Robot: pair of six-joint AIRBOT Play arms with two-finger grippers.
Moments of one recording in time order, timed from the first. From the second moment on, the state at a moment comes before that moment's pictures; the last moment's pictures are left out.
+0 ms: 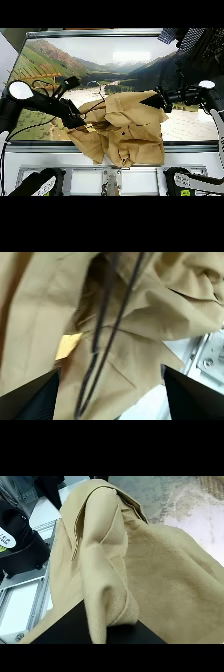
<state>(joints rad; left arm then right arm) -0.12 -1.05 1.08 0.97 -1.49 -0.73 -0.14 -1.39 1.08 -0.20 1.71 0.02</state>
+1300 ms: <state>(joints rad) -0.58 -0.94 0.83 1.13 -0.70 -1.35 -0.14 -1.08 1.08 0.02 1.19 0.18</state>
